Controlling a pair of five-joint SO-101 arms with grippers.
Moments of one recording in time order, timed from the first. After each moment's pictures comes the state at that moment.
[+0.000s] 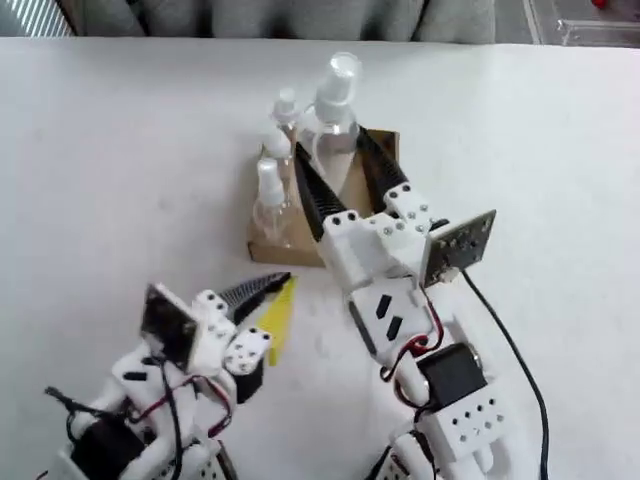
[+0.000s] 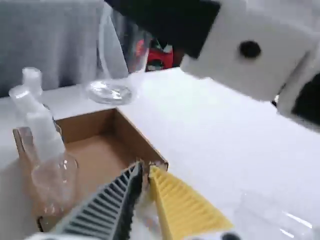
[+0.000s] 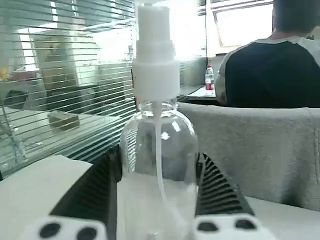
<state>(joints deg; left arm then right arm) 36.4 -104.3 72.0 56.7 10.8 -29.5 -68.5 59.6 7.2 -5.2</state>
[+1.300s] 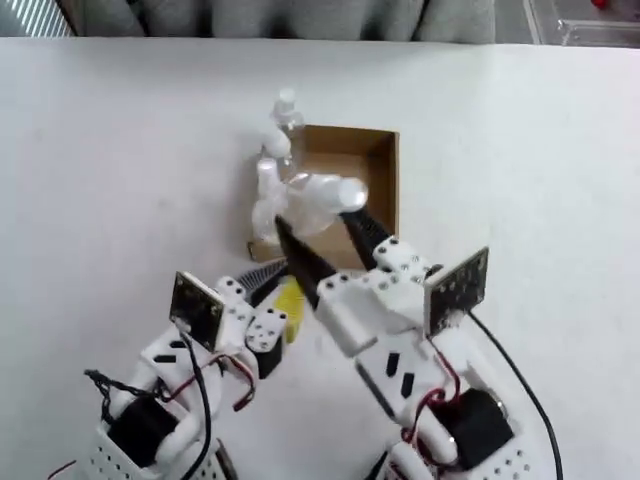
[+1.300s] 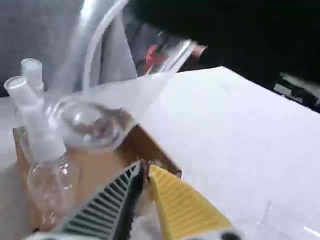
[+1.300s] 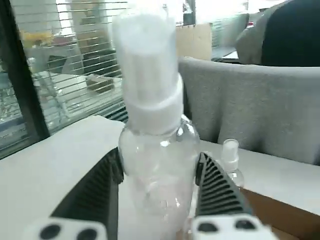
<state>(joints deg) 33.5 -103.5 85.8 40.0 10.9 -37.3 -84.3 59.4 31.8 -6.2</state>
